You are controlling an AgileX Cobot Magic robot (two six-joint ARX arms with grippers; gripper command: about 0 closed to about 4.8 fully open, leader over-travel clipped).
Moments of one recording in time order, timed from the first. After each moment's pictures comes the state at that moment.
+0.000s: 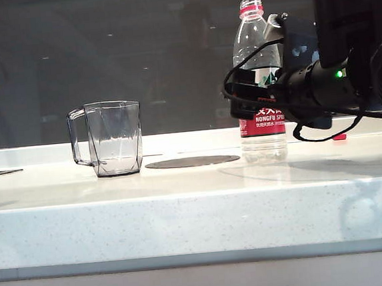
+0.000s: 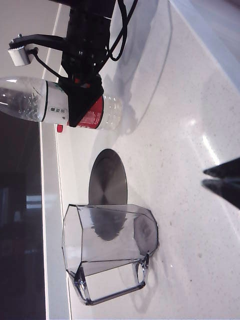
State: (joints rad) left arm -0.66 0.00 0.01 0.00 -0.02 -0.04; right arm 0.51 1.75 0.54 1.21 0.24 0.16
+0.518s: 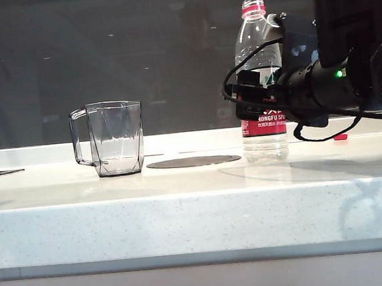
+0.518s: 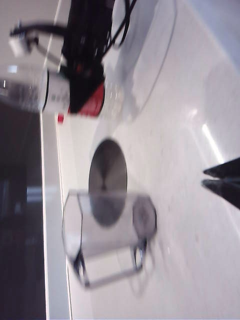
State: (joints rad) left arm -0.61 0.00 0.01 0.00 -0.02 -0.04; right arm 0.51 1.75 0.54 1.22 0.24 0.12
